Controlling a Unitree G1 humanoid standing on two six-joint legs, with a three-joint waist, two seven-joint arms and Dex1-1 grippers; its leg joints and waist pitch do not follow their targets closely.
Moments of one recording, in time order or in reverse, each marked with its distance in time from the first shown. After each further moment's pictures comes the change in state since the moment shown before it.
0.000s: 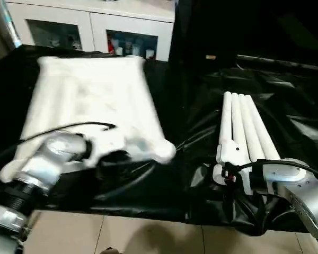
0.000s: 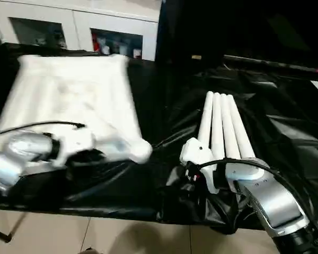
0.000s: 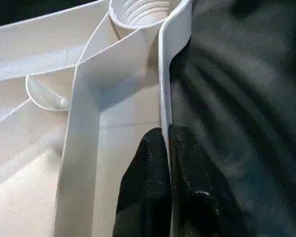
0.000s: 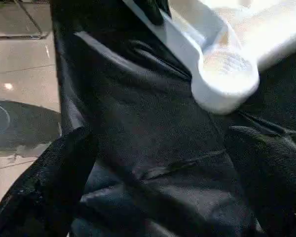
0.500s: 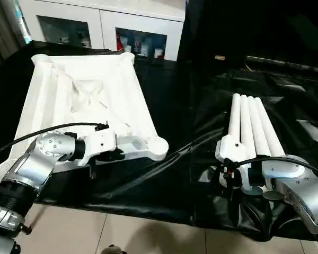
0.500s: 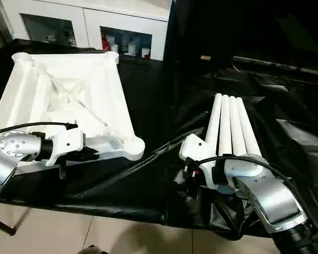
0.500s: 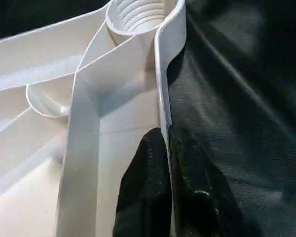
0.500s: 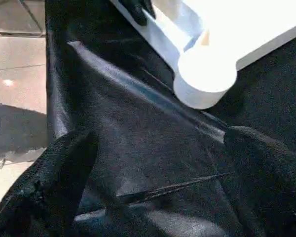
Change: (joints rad) left arm 0.027 0.008 0.041 0.037 -0.059 -0.100 -0.084; right arm -0.026 0.022 -0.010 0.009 -0.008 -0.007 -0.024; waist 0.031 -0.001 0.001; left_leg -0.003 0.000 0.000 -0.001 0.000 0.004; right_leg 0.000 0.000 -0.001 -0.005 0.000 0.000
